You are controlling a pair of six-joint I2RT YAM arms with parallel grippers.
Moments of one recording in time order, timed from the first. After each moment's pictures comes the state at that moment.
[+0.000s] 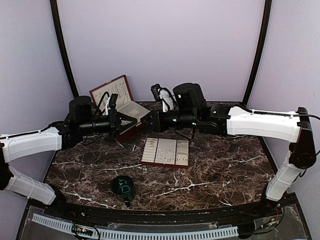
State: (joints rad) left arm -0.59 1.25 0.79 0.25 0.58 -0.91; right arm 1.03 1.66 1.38 -0.10 -0.08 0.44
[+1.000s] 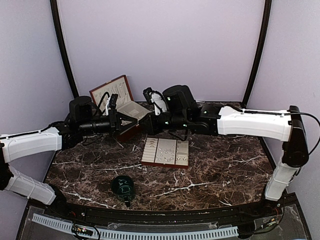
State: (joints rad) left arm -0.59 1.25 0.79 0.25 0.58 -0.91; right arm 1.06 1.75 1.48 -0.16 -0.02 0.38
